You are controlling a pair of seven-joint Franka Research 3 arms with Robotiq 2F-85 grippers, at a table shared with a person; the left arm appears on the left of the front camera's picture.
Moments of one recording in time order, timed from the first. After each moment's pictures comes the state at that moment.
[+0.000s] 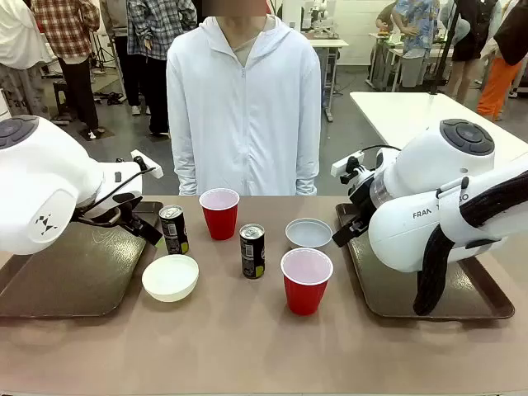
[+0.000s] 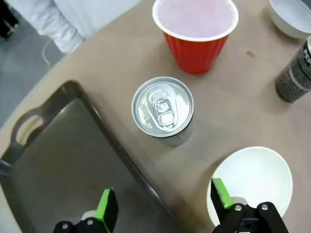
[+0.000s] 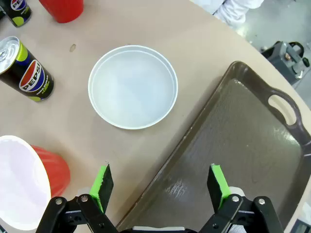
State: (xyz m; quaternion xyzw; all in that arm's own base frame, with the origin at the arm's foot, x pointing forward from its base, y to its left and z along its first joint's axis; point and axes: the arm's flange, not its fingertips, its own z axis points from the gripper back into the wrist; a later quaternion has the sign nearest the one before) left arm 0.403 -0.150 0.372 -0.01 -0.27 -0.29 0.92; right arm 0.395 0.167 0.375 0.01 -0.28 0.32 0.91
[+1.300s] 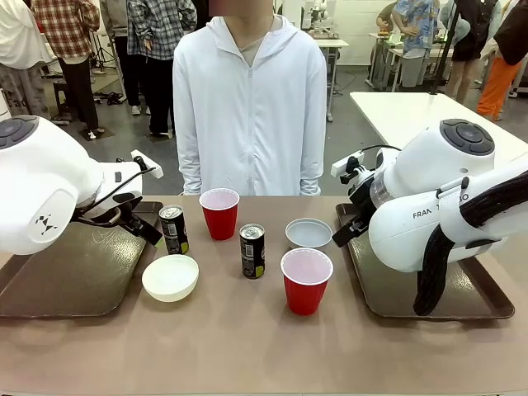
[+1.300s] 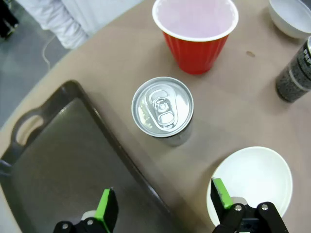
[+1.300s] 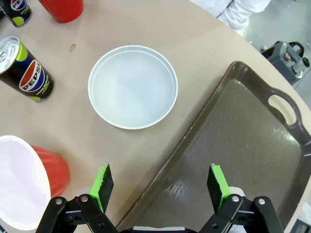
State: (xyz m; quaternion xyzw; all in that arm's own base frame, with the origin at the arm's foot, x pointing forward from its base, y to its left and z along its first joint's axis) left arm 0.403 -0.150 0.372 -0.01 -0.27 -0.29 0.92; right arm 0.395 0.167 0.375 0.01 -0.28 0.32 0.91
